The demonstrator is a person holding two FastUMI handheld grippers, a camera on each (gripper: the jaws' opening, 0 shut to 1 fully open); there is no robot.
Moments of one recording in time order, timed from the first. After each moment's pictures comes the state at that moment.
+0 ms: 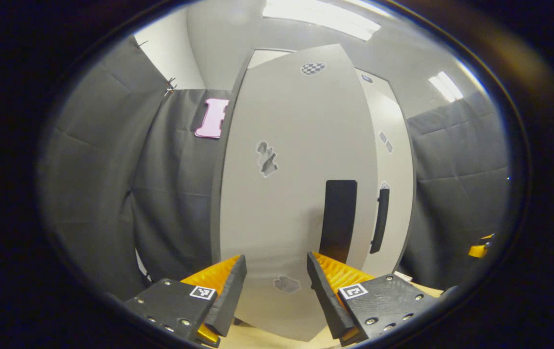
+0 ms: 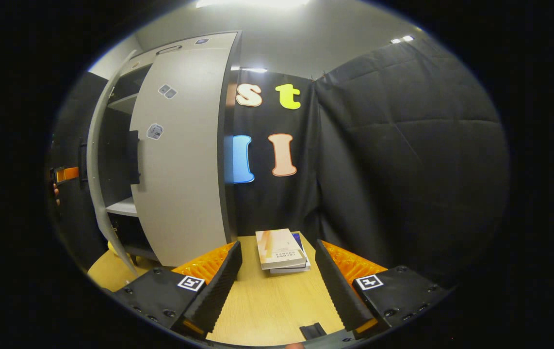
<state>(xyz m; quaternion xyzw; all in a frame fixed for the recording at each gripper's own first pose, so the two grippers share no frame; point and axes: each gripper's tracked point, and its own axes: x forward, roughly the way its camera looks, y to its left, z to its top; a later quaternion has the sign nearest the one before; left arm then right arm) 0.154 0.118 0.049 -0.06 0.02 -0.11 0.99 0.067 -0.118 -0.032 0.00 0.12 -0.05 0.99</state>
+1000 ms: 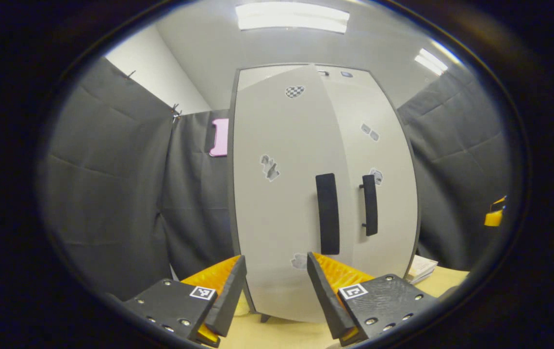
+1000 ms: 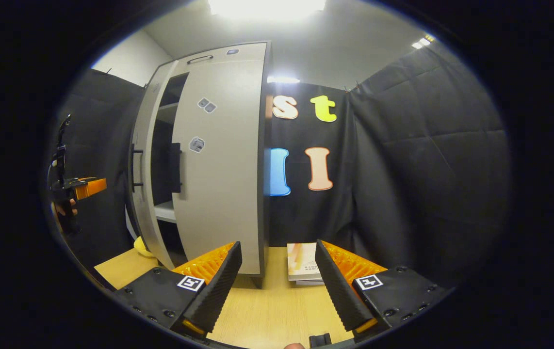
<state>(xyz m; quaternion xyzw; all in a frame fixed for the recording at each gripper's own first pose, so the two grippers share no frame) 0.150 0.153 0.046 0.02 0.00 -0.04 1.00 0.069 -0.072 -0.002 -0.01 0.08 0.08 0.99</state>
